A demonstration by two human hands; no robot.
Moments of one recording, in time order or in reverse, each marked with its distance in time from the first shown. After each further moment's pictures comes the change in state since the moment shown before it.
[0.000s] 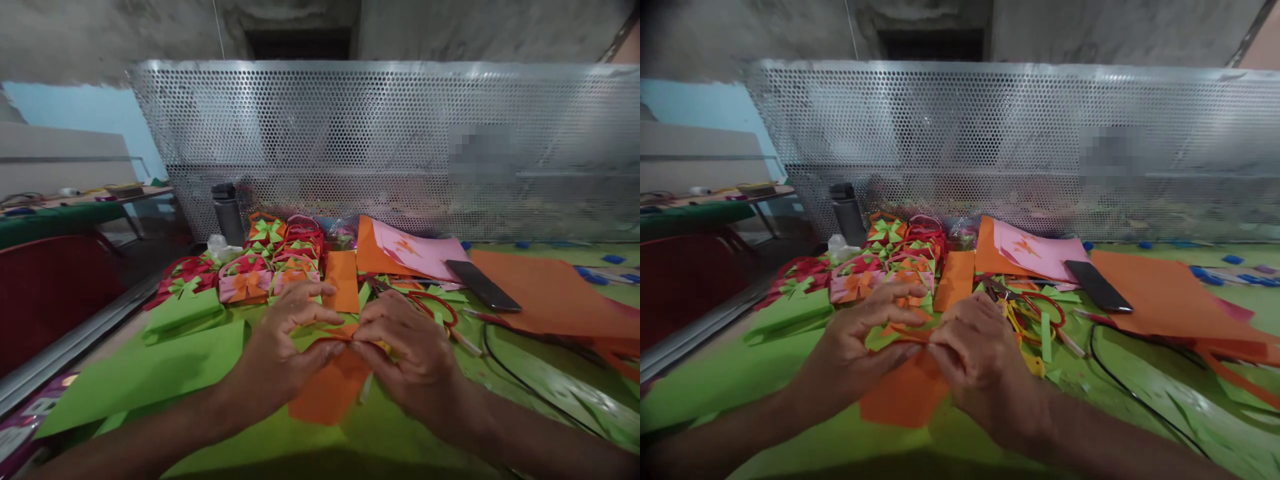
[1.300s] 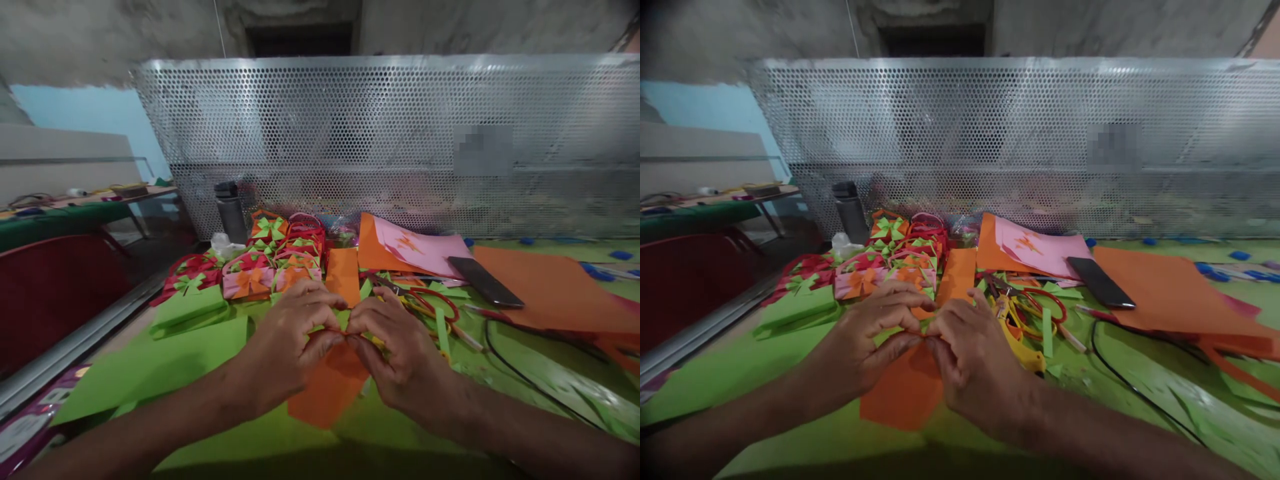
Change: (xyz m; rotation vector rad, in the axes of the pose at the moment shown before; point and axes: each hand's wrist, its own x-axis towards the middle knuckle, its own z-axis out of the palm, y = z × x) left_hand 0.005 0.005 -0.004 0.165 -0.185 0.082; right_hand -0.002 -0.004 0.004 -0.010 -0.155 0.092
